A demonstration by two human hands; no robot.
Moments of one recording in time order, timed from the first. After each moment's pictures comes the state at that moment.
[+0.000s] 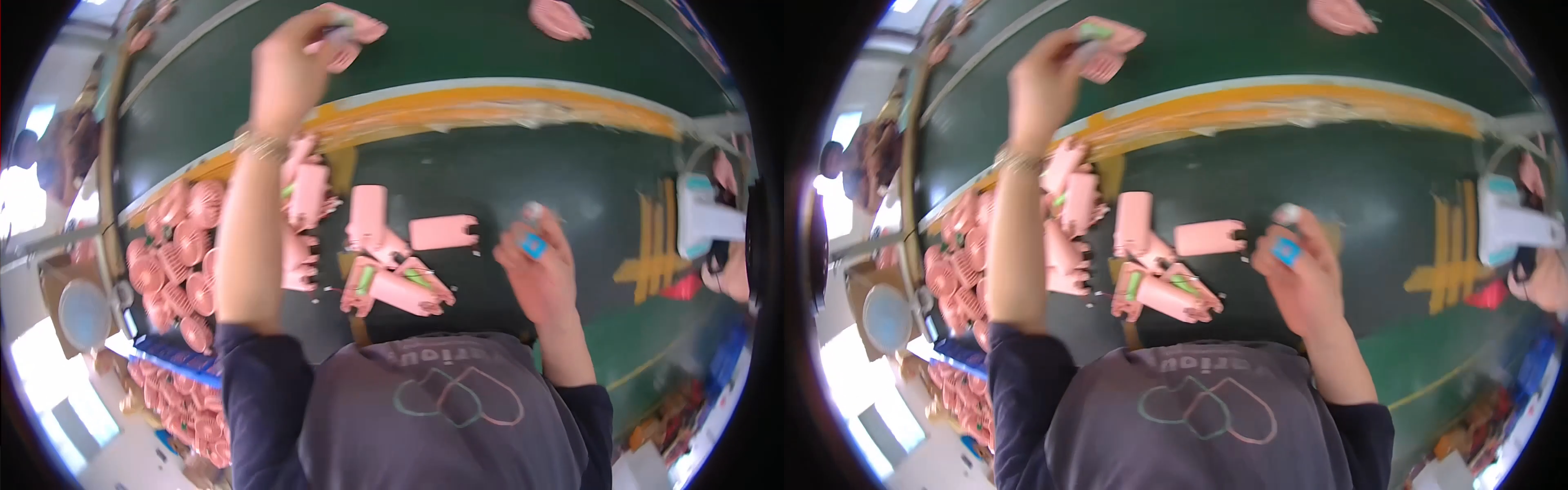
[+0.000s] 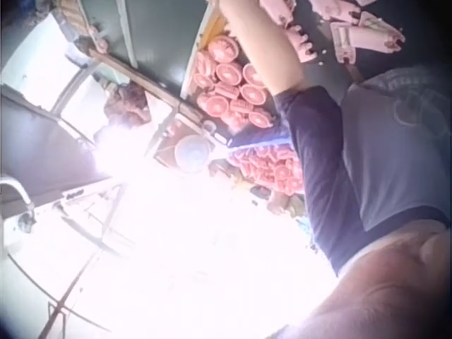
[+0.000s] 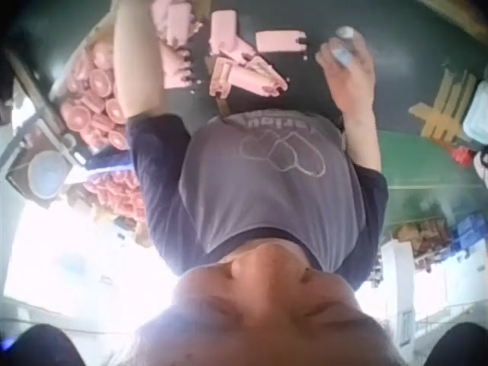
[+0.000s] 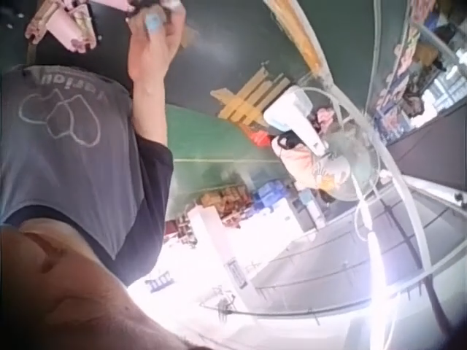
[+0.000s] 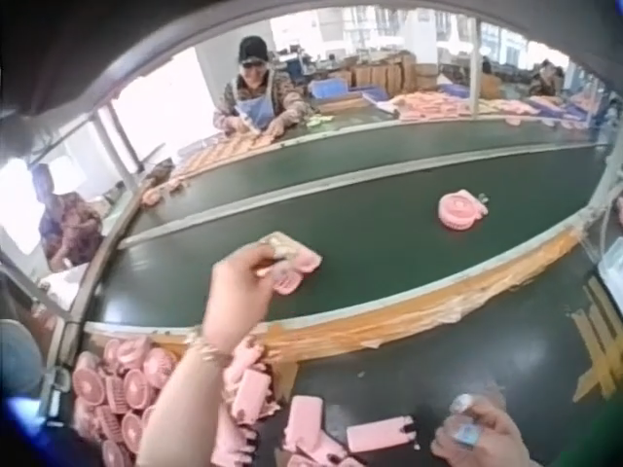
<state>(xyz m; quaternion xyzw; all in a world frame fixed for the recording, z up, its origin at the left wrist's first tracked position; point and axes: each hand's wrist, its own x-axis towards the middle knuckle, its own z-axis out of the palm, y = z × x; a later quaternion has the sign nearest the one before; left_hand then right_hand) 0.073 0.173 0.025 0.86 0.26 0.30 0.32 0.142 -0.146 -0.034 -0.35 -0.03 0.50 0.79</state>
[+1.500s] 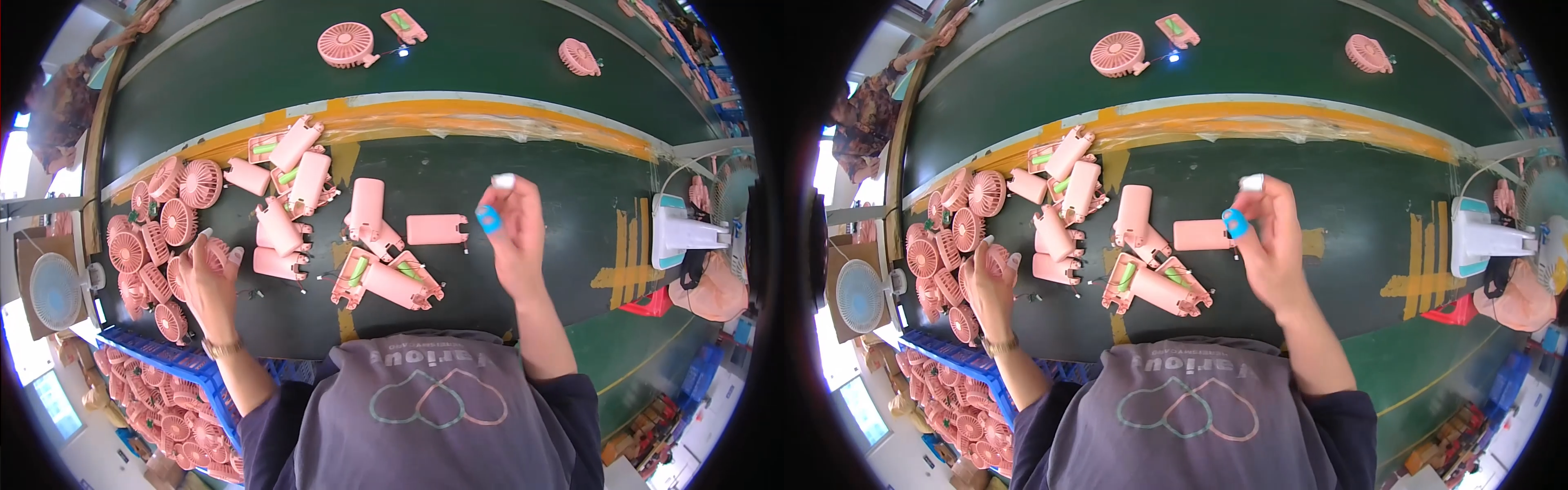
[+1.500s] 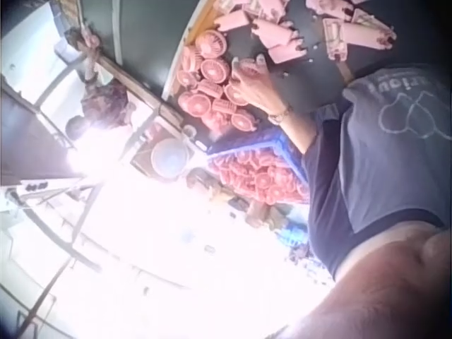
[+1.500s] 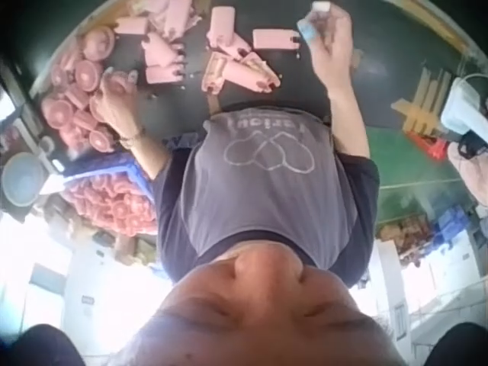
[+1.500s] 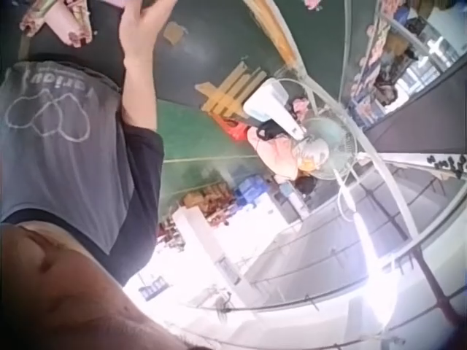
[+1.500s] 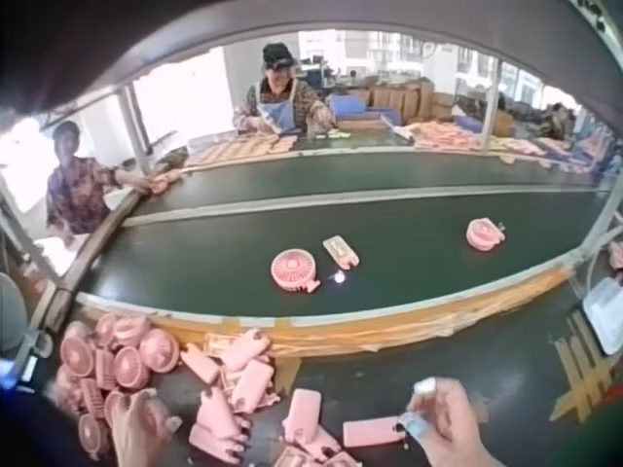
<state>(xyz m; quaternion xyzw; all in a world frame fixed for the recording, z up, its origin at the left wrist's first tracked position) -0.189 0.076 -0.026 0.78 0.62 0.08 0.02 0.142 -0.118 -0.035 -0.63 -0.36 0.29 0.63</state>
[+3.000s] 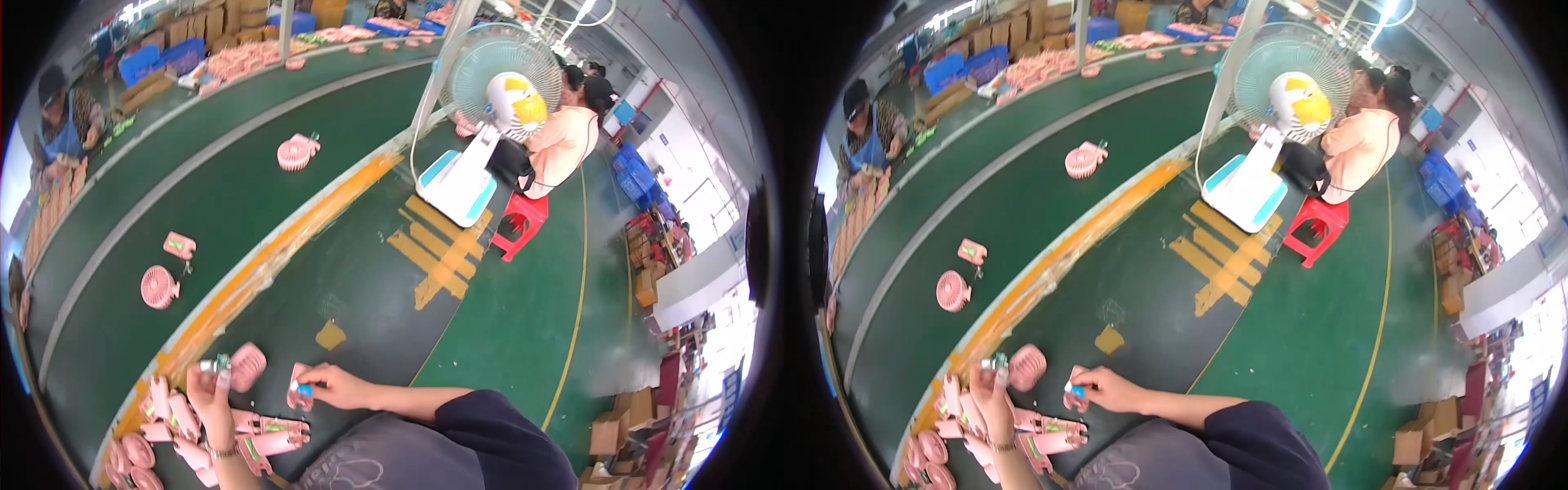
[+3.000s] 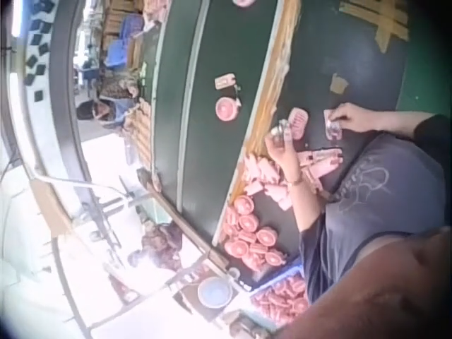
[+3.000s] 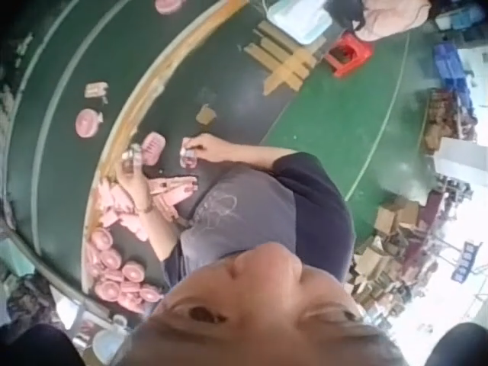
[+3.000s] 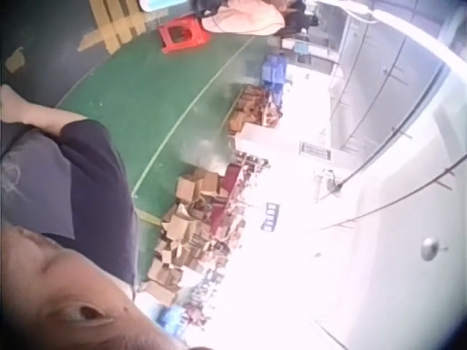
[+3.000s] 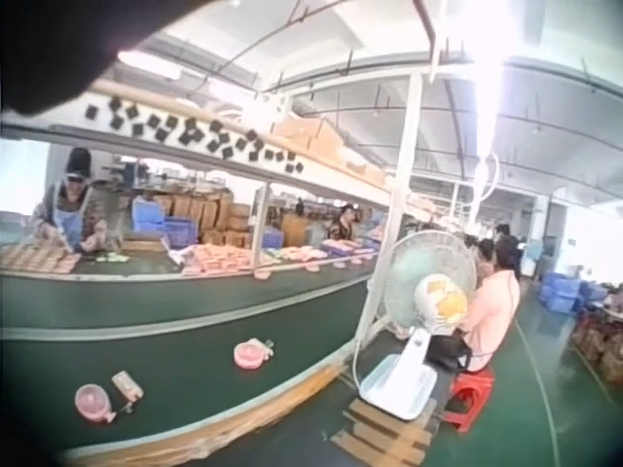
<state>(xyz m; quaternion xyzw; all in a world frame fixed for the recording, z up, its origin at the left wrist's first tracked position) 0.028 0.028 -0.048 0.63 0.21 0.25 0.71 0.126 -0.193 -0.079 -0.56 -0.36 0.32 0.67</state>
